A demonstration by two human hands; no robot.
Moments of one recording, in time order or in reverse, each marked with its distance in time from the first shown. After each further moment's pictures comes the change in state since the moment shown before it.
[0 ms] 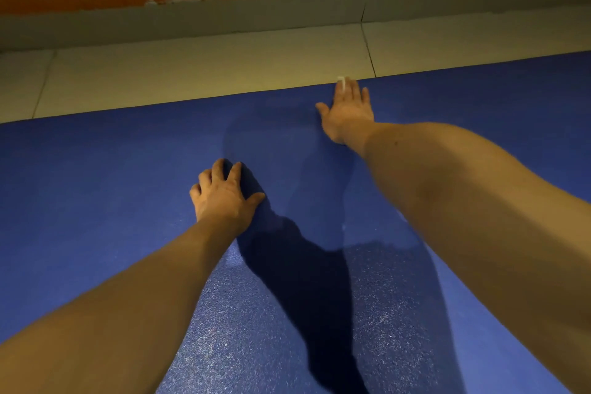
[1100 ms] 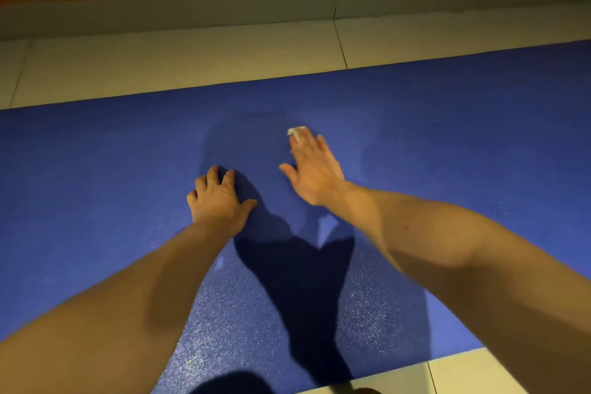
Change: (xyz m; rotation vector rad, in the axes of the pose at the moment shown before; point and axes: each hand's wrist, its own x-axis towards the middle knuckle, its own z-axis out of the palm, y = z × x) left_hand -0.049 0.010 0.012 -0.051 -0.052 0.042; right_hand -0.141 -0.002 0.064 0.096 0.108 -0.333
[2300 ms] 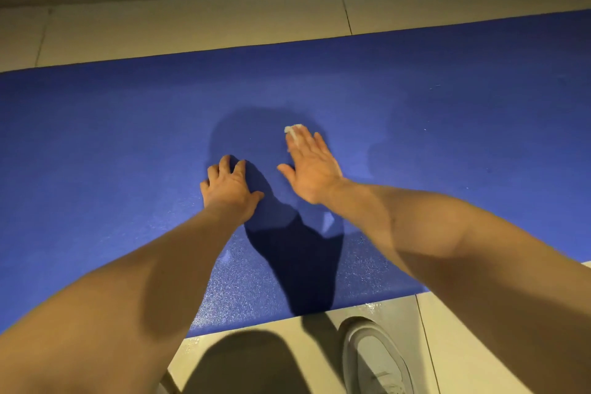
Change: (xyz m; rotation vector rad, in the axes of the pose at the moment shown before) left_hand -0.072 -0.010 0.021 0.036 -0.074 0.003; right_hand -0.083 -0.040 0.021 -0.062 -0.070 -0.042
